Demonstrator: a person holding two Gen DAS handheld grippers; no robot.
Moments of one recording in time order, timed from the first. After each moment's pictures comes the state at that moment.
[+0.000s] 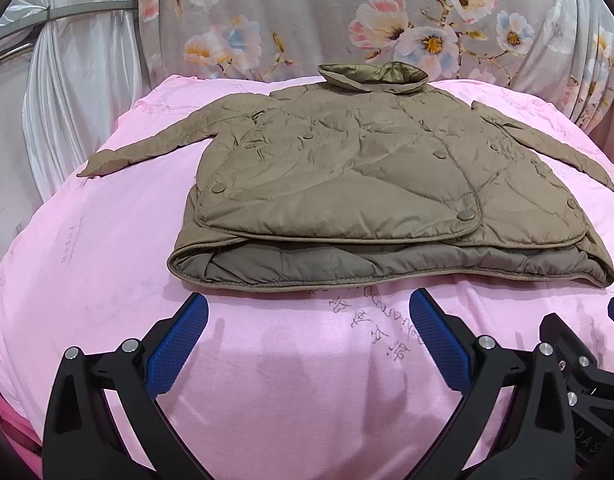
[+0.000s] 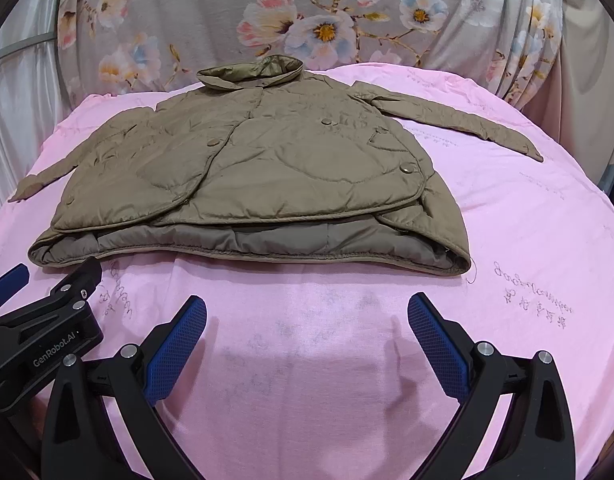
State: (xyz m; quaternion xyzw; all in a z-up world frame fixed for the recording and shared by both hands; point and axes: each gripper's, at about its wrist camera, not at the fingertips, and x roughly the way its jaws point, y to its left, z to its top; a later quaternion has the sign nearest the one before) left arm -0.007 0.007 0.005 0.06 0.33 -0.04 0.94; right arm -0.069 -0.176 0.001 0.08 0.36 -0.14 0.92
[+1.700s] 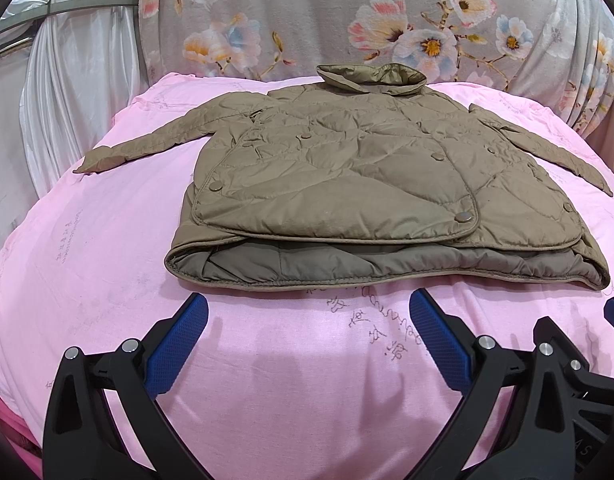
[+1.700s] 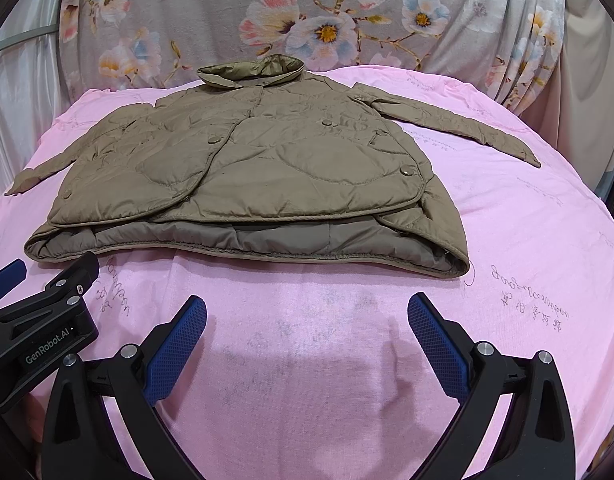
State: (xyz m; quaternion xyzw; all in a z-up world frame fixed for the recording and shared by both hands) left arm -0.007 0.005 0.008 0.05 0.33 -0.04 0.94; right arm -0.071 -0.174 0.001 0.07 0.36 -0.15 0.92
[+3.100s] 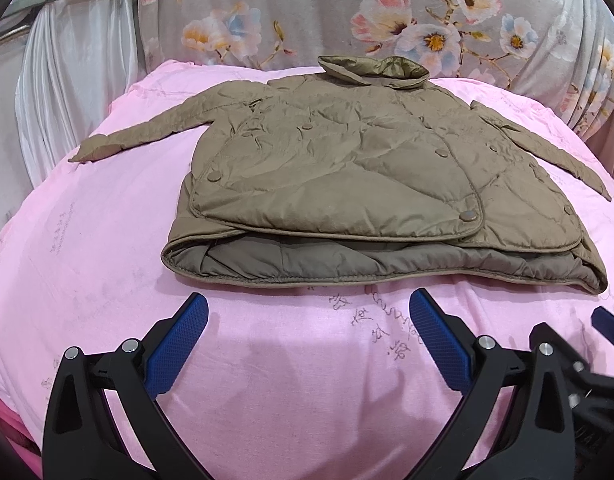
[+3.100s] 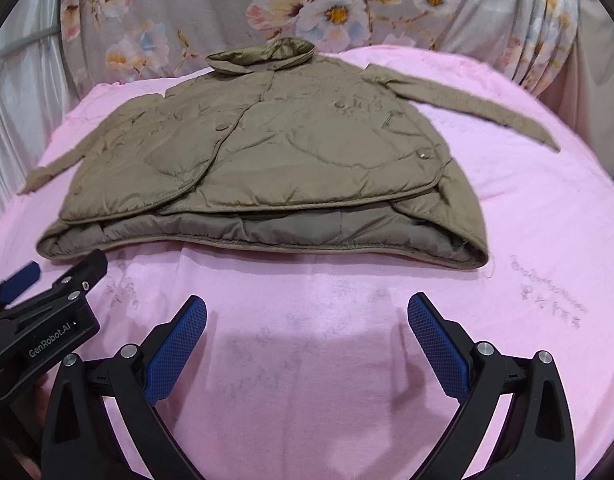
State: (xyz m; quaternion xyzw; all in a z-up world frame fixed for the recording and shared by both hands) left arm -0.001 0.013 0.010 0.04 0.35 -0.05 0.94; right arm -0.062 -0.189 -0.003 0.11 0.39 -0.10 0.91
